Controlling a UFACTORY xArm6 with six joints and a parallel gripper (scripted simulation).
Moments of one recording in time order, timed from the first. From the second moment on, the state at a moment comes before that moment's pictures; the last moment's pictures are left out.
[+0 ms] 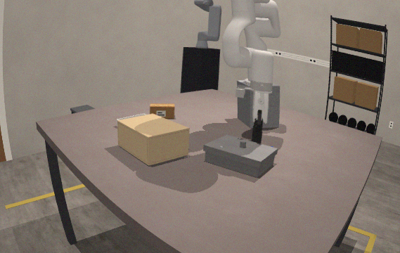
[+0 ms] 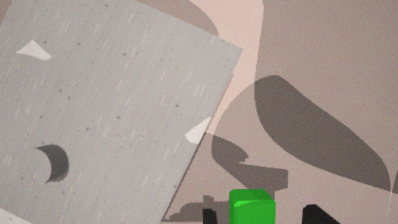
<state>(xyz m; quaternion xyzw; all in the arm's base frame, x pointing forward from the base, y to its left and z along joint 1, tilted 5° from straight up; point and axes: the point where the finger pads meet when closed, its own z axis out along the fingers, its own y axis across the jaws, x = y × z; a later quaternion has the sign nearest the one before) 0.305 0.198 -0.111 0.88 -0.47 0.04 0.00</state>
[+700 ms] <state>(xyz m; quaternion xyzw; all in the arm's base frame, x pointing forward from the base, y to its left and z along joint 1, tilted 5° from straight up) 0.306 0.198 -0.124 0.88 -0.47 0.04 0.00</state>
